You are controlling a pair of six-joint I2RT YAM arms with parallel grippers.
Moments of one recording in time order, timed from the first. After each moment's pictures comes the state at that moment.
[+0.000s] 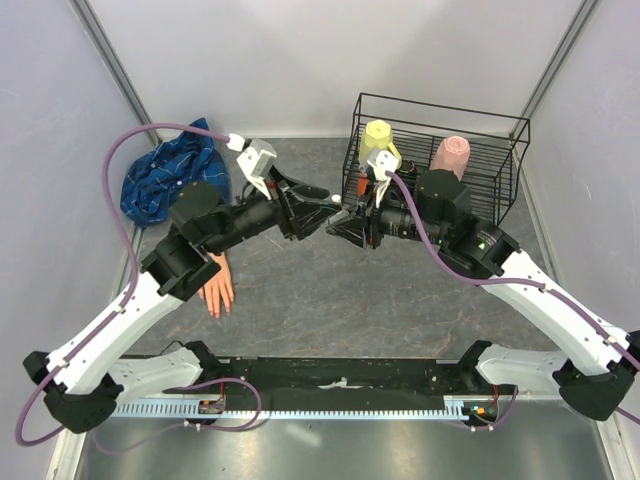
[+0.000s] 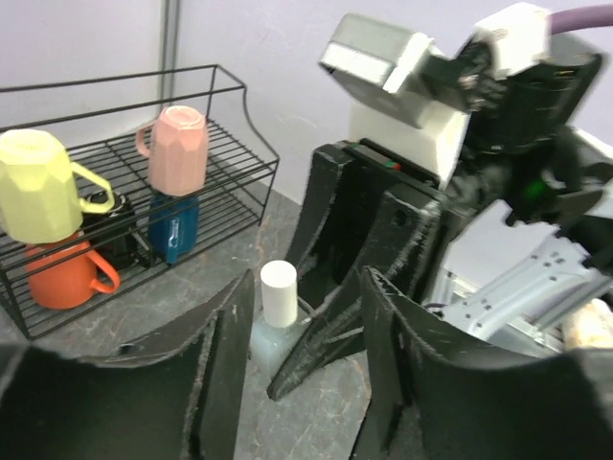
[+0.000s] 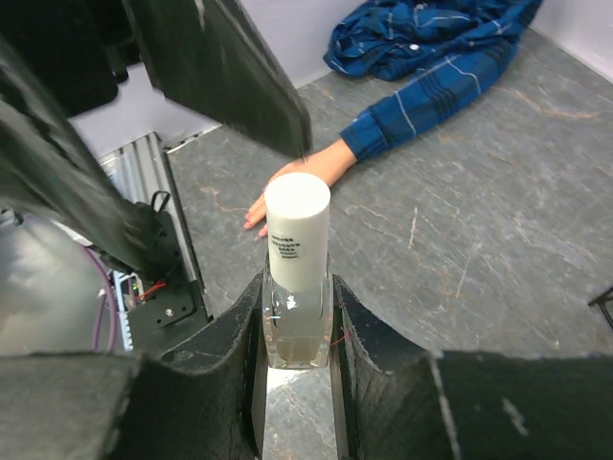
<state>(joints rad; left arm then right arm) -0.78 1.01 1.23 -0.09 0.30 -0.34 0.78 1.14 1.28 -0.32 -0.40 0.14</state>
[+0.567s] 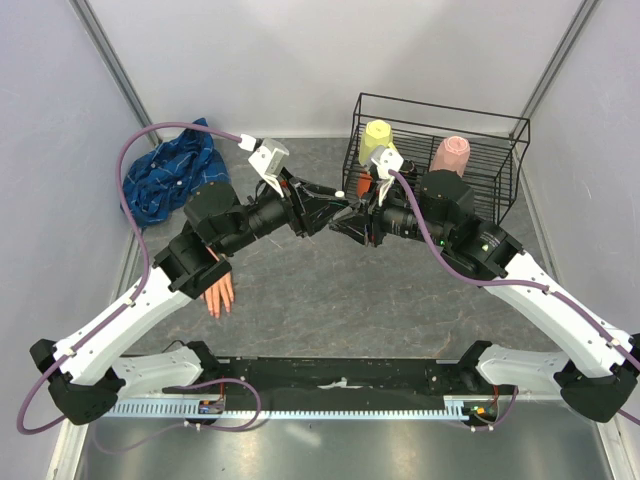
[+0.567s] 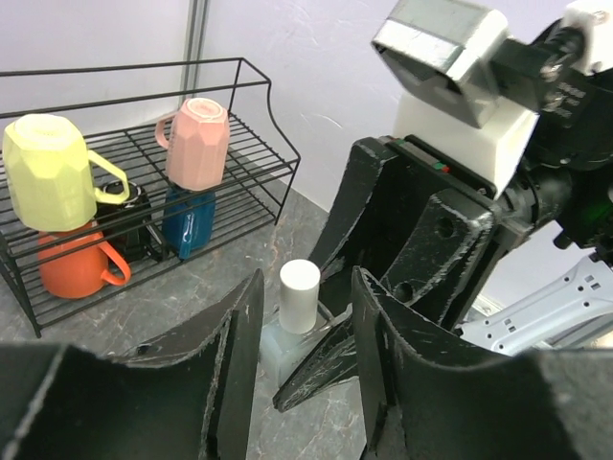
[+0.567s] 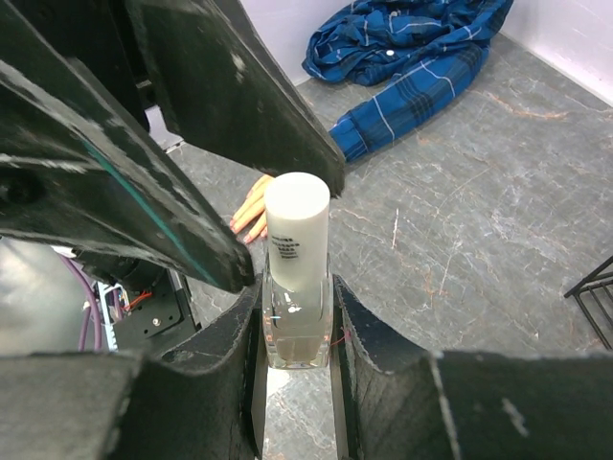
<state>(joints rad) -0.84 1.06 1.22 -0.07 0.18 -0.35 0.78 1.13 1.29 -0.33 -0.34 0.13</state>
